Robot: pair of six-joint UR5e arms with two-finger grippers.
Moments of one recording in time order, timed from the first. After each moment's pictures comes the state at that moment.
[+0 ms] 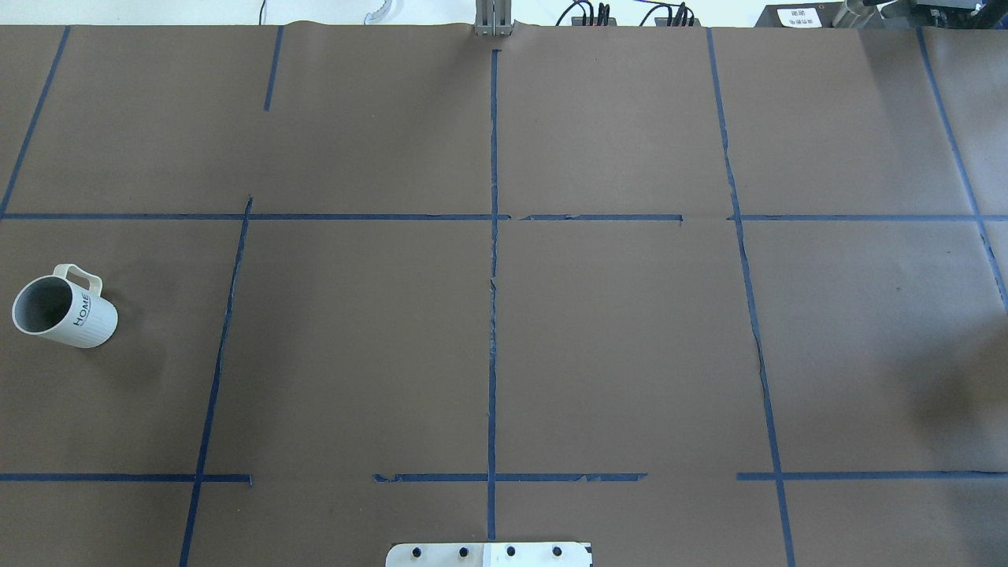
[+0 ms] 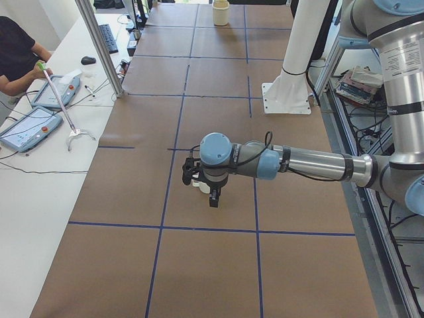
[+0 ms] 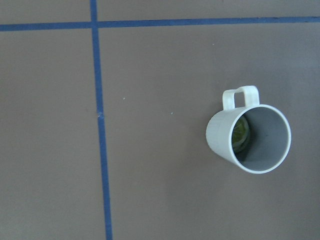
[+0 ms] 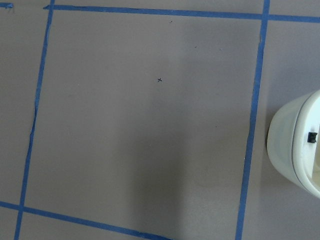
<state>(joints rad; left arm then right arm) -1.40 -1.37 -1.92 -1.62 -2.49 -0.21 1.53 -2.03 2.16 -1.55 2.47 0.02</state>
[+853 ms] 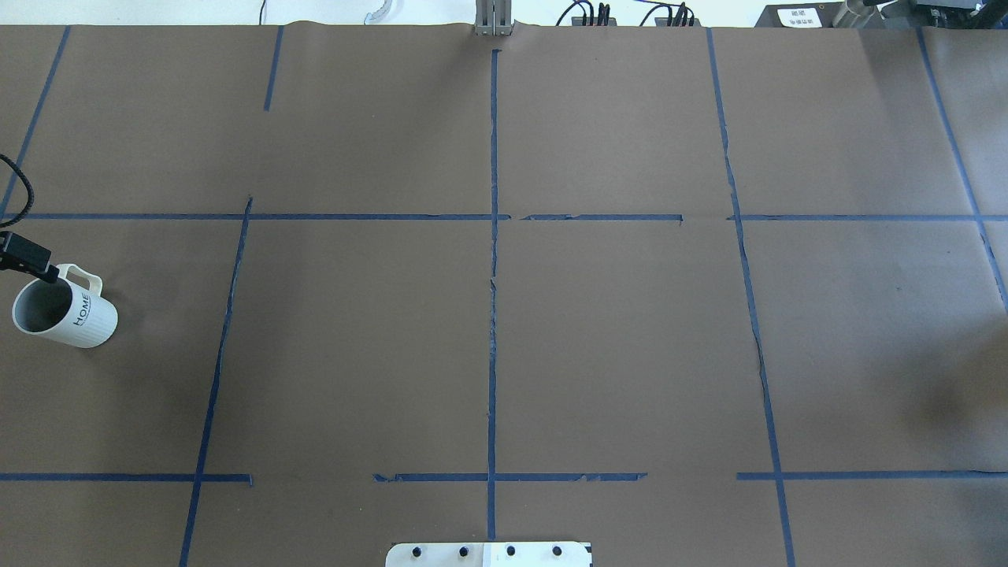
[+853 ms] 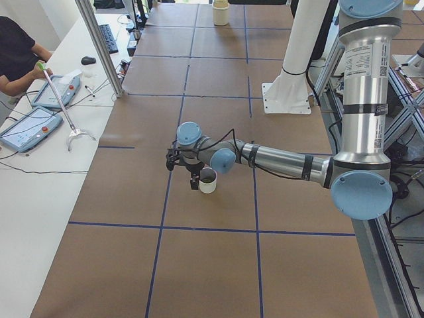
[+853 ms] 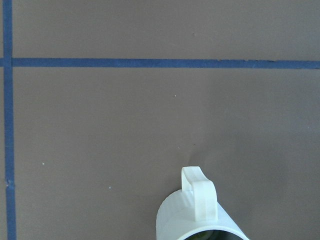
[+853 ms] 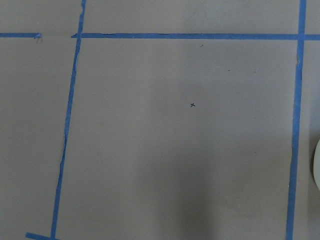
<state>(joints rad) -1.11 -1.51 -1.73 -1.90 -2.31 -0.61 1.42 -2.00 2.15 -1.35 2.47 0.29</state>
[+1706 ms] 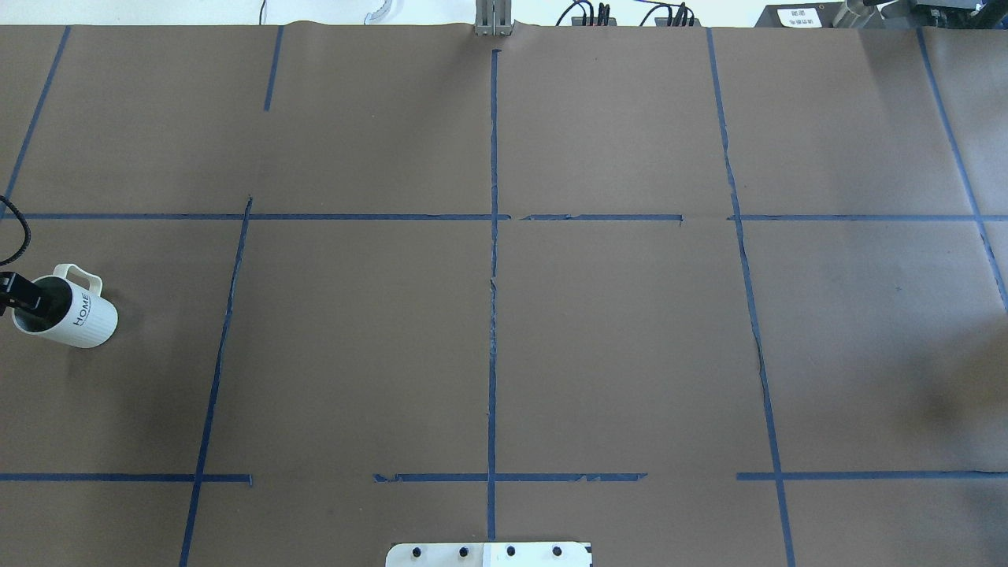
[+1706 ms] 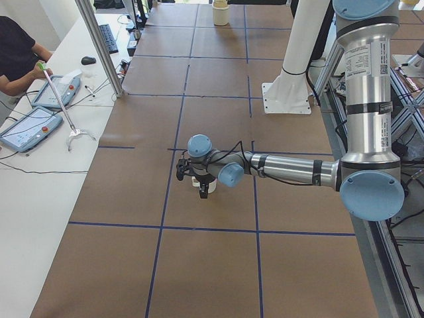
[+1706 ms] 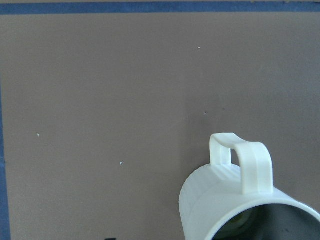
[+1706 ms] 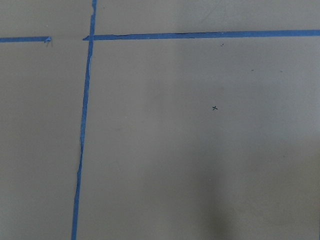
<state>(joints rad) -1.07 -1.45 -1.70 -2.03 -2.30 -0.63 1.32 -1.95 2.15 -1.33 2.46 0.44</state>
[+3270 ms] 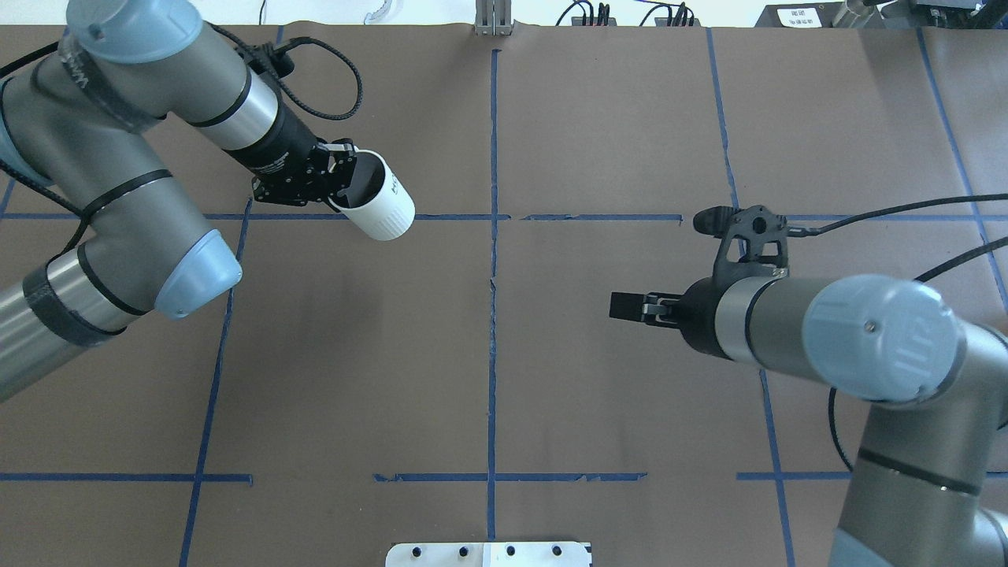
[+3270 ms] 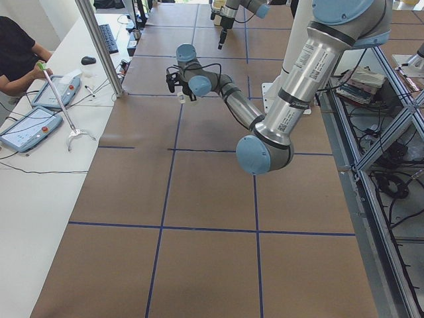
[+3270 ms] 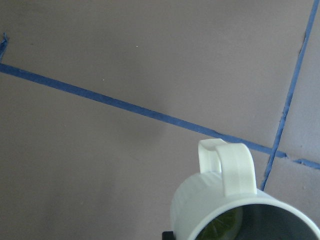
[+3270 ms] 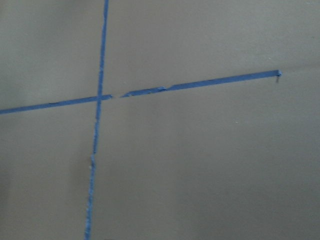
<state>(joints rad) -0.84 -2.19 -1.72 -1.66 -2.21 -1.38 0.40 -1.35 2.19 -1.34 1.50 1.40</state>
